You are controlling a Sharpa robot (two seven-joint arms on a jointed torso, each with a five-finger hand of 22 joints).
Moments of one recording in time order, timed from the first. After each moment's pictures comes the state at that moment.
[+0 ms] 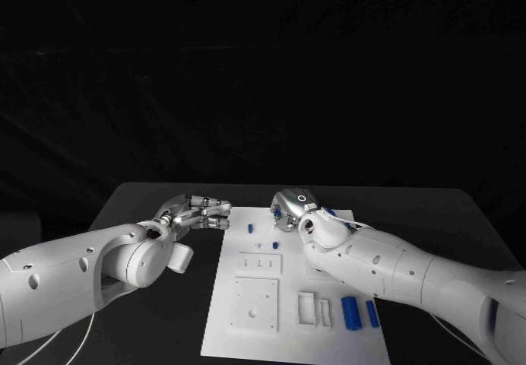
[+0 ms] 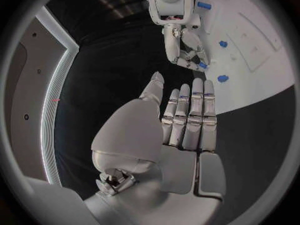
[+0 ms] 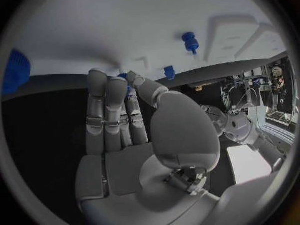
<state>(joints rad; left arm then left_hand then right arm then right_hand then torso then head) 1.35 -0.78 -0.17 1.42 -0.06 -0.29 0.24 1.39 0.02 -0.07 -0.02 0.06 1.03 0.14 0.07 0.07 1.16 0.12 0.06 0.06 1.19 0.10 0.13 0.07 0.06 0.99 0.09 0.27 0.08 1.16 -0.36 0.02 0.92 -1.82 -0.54 -0.24 1.30 -0.12 0.66 -0.24 0.06 1.26 0.08 0.06 0.07 1.28 0.07 0.05 0.06 1.43 -0.04 0.92 0.49 0.12 1.44 -0.07 0.54 1.00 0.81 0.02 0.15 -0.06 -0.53</state>
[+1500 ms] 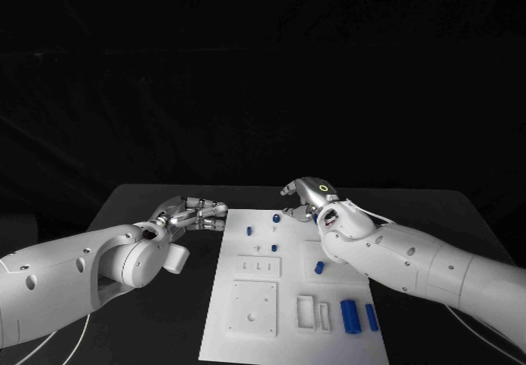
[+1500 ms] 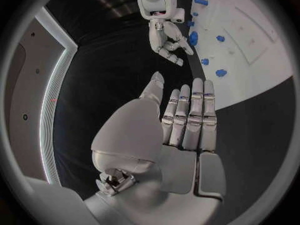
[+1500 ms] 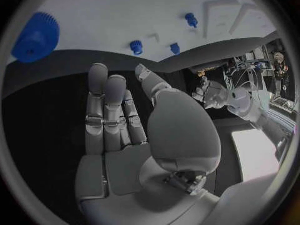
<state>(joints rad) 1.35 -0.79 -0.17 1.40 -0.06 -0.28 0.23 1.39 0.02 -0.07 -0.02 0.06 1.02 0.14 0.07 0.07 1.15 0.12 0.06 0.06 1.19 0.10 0.13 0.07 0.06 0.99 0.09 0.26 0.08 1.18 -0.52 0.09 1.09 -1.70 -0.58 -0.20 1.37 -0.20 0.30 -0.10 0.16 1.03 0.08 0.06 0.06 1.06 0.11 0.06 0.06 1.43 0.00 0.90 0.46 0.17 1.47 -0.02 0.39 0.94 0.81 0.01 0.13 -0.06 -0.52</state>
